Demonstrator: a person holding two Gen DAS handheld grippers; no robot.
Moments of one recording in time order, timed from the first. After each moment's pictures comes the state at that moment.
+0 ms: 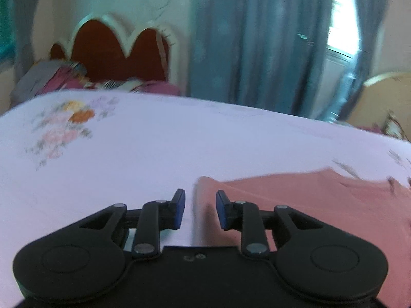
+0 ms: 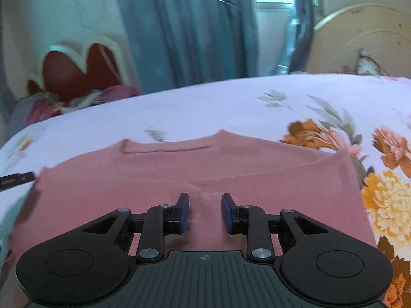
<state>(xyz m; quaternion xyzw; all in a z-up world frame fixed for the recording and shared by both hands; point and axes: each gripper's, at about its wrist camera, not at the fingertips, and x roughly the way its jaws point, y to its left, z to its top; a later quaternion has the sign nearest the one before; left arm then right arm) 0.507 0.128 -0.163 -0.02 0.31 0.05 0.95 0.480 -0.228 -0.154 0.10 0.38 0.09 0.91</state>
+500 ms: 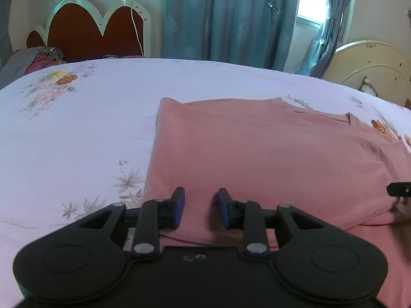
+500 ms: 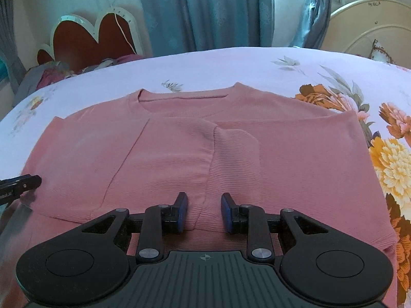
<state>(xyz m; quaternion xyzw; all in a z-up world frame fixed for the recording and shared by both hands) 0.438 0.103 -0.191 -0.01 0.38 0.00 0.93 0.447 -0.218 -0.177 0.08 0.43 0.10 0.89</state>
